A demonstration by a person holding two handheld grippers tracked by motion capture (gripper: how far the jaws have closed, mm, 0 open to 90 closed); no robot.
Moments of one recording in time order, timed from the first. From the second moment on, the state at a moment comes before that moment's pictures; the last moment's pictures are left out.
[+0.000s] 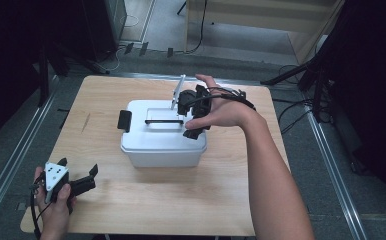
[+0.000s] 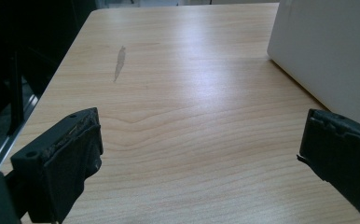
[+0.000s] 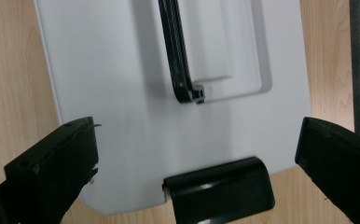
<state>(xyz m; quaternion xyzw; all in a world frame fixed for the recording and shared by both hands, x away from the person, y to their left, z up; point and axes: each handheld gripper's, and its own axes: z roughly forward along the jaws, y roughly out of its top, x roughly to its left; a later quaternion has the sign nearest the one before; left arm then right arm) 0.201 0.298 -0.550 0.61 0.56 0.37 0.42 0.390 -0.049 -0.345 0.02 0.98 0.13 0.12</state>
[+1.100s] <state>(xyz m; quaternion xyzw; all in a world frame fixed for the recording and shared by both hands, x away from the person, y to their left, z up) 0.202 0.297 -0.551 0.61 0.56 0.37 0.42 0.375 -0.135 -0.357 0.09 0.98 0.15 0.13</state>
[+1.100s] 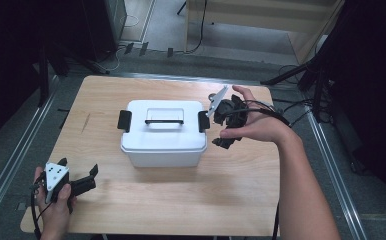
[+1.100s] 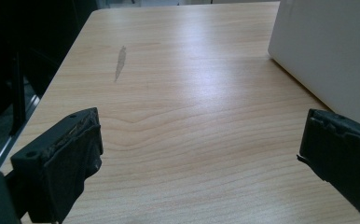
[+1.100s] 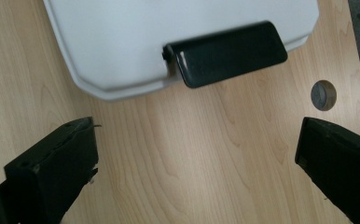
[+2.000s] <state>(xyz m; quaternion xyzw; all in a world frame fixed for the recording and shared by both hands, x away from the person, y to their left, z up) 0.201 0.297 -0.551 0.61 0.56 0.37 0.42 0.356 -0.192 -0.396 0.14 0.97 0.17 0.14</state>
